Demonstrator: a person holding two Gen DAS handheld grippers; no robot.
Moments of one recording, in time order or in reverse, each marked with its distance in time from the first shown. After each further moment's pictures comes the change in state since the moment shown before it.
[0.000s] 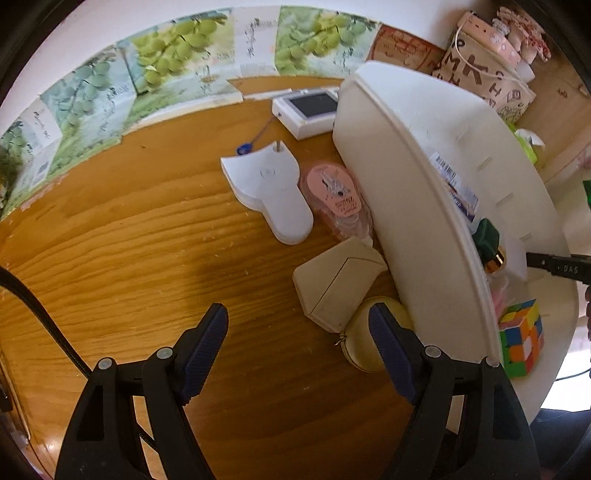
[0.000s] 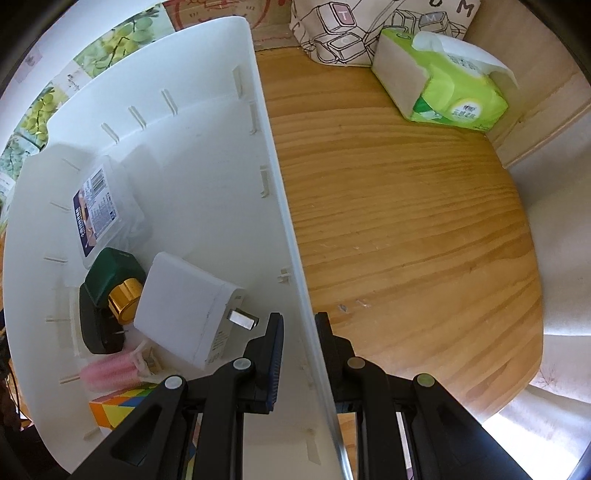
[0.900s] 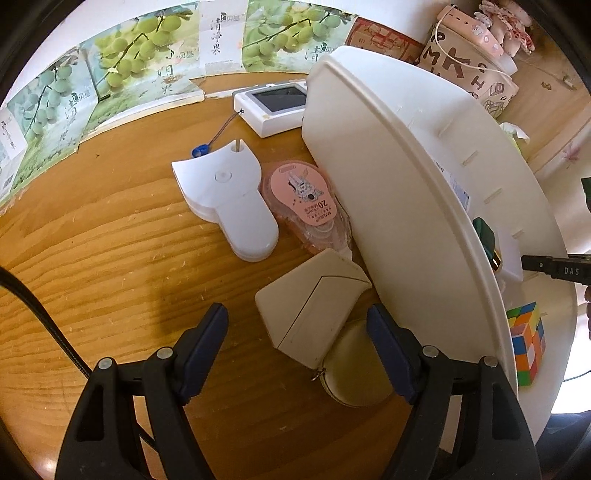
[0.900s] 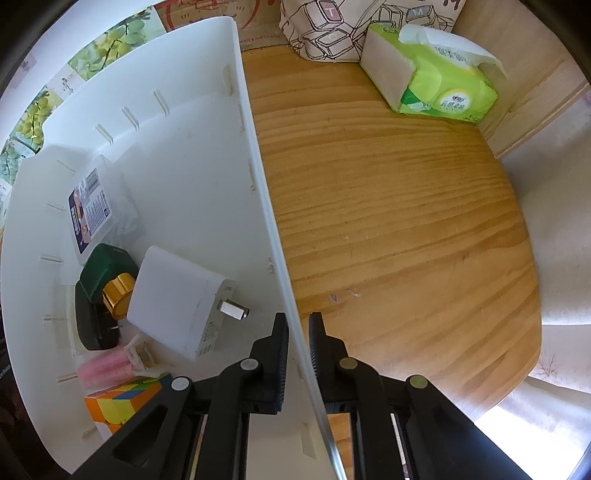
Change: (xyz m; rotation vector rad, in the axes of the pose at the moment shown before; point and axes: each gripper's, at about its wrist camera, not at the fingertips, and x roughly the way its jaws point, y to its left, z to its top) left arm 0.028 -0.017 0.004 0.043 -0.039 -0.091; right arm 0.008 -0.005 -0.012 0.019 0.000 -0.008
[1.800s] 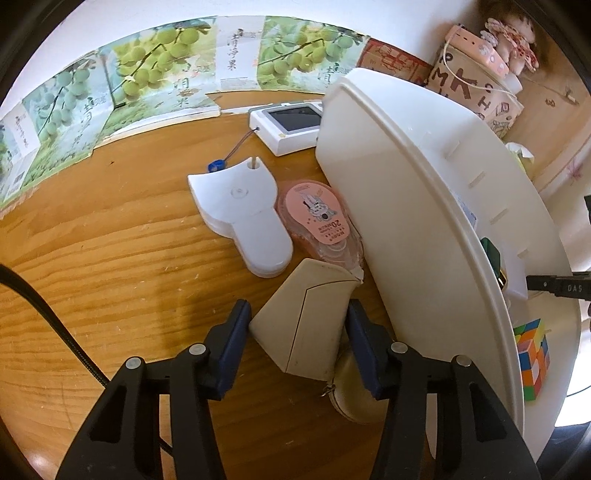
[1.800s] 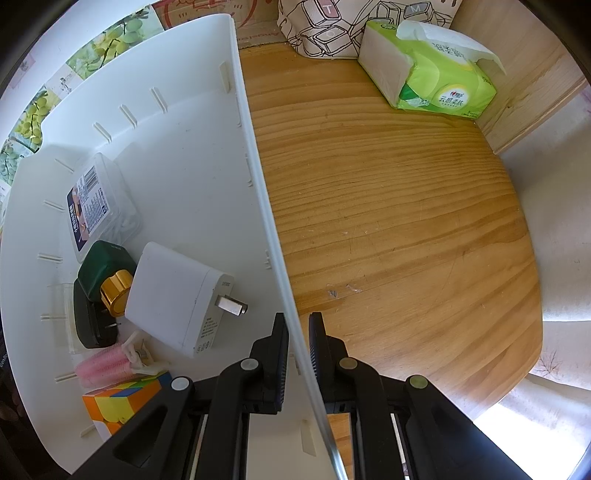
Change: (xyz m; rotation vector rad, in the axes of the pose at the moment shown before) left arm -0.005 0.008 -0.005 -0.041 -0.081 0.016; right arm 0.003 0.000 -0.002 0.000 0.002 0.001
